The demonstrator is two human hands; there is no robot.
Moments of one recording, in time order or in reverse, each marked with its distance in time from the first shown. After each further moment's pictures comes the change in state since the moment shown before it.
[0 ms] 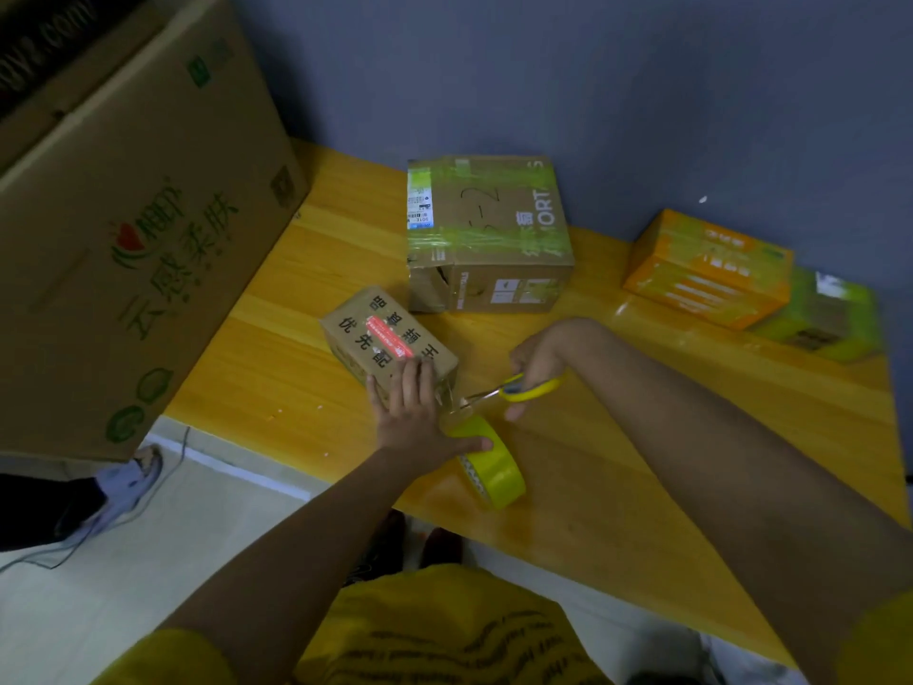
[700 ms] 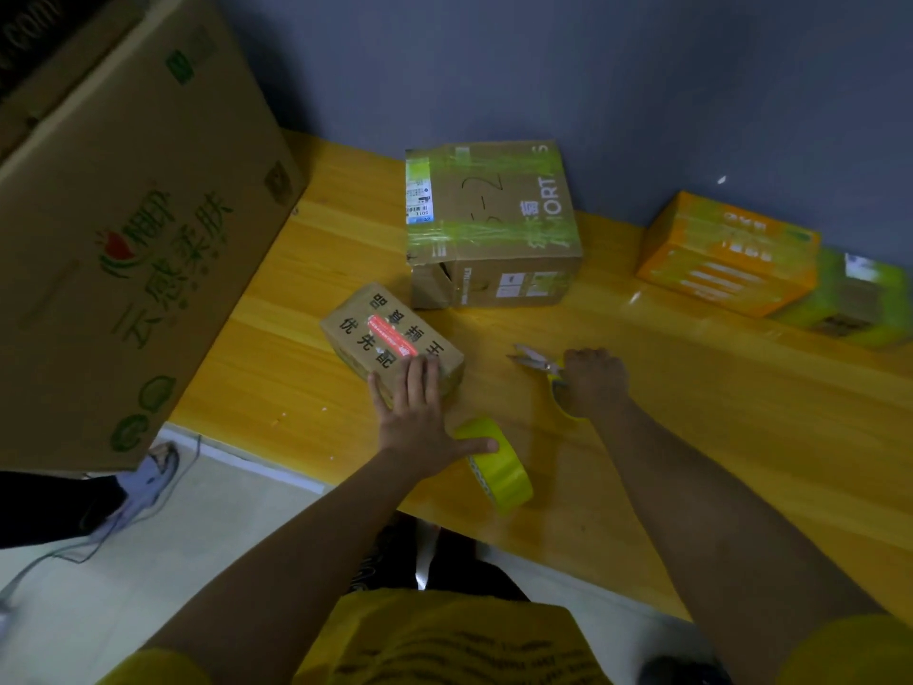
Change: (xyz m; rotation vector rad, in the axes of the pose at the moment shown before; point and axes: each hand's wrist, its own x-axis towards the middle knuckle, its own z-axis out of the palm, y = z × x) left_hand 0.007 0.002 -0.010 0.064 -0.062 0.006; right_hand 0.065 0.048 0.090 0.104 0.568 0.373
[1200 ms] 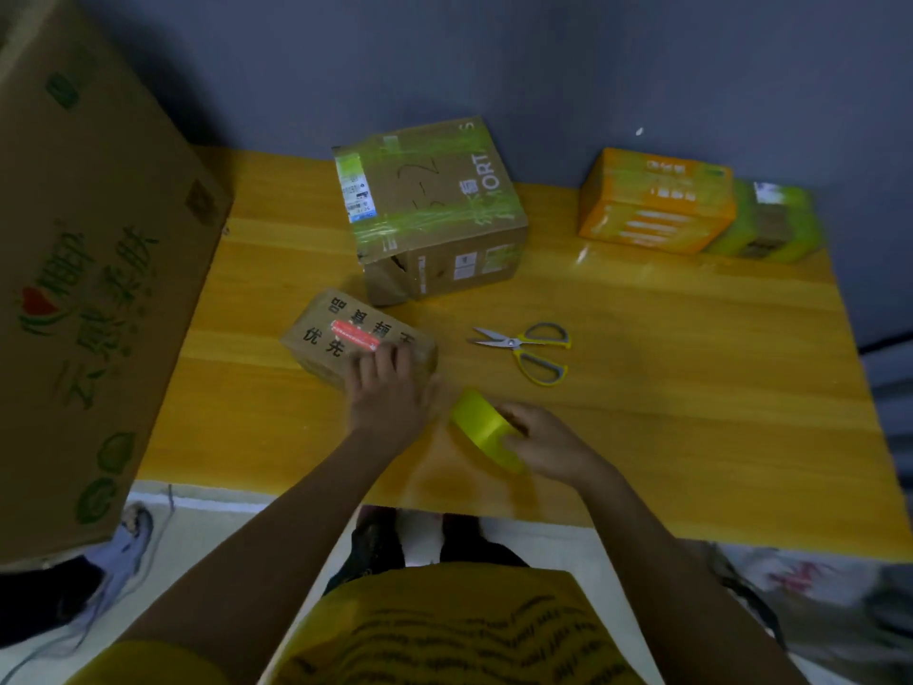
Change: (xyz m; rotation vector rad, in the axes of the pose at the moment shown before) left_hand 0.020 -0.027 0.001 0.044 0.263 0.247; right_hand -0.117 -0.057 0.034 1.230 -0.132 -0.125
